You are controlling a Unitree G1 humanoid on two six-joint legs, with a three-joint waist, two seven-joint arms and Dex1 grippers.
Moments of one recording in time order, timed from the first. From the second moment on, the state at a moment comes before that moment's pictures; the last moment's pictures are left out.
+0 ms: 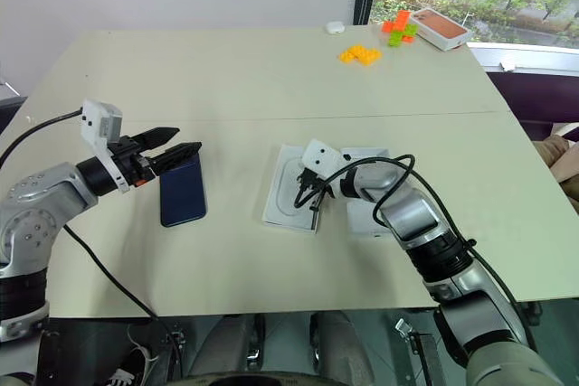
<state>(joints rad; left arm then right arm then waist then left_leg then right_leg) -0.32 0.67 0.30 -0.27 -0.71 0.79 -0.66 -0.60 -0.54 0.40 -0.08 0.02 0.64 0.81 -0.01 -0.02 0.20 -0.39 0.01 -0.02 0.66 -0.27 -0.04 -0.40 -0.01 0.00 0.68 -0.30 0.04</state>
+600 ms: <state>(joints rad) -0.33 0.66 0.29 -0.27 -0.69 0.78 -0.64 -0.66 -0.63 0.48 -0.14 -0.11 0.63 0.91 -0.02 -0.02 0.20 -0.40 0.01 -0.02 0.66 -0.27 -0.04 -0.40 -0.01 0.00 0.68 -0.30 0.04</state>
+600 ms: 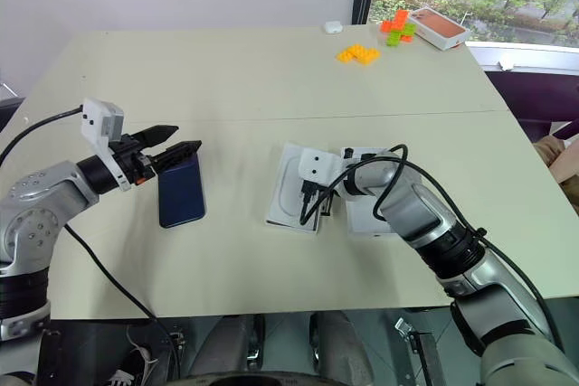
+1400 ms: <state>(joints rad) -0.35 0.64 0.28 -0.26 -0.66 0.77 -0.62 -0.67 -0.64 0.54 -0.09 -0.25 0.46 0.92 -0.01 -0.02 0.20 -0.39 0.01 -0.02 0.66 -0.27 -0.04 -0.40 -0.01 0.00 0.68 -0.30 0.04</state>
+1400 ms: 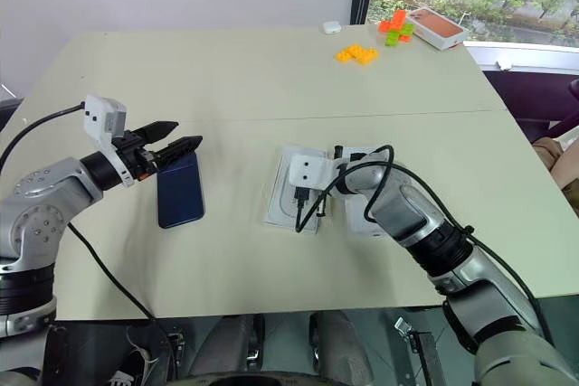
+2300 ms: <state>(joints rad) -0.36 0.63 0.26 -0.24 -0.63 0.74 -0.61 -0.64 -0.52 0.49 0.06 -0.29 0.25 0.83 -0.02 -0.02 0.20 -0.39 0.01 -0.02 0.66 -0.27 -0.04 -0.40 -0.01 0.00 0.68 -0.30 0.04</state>
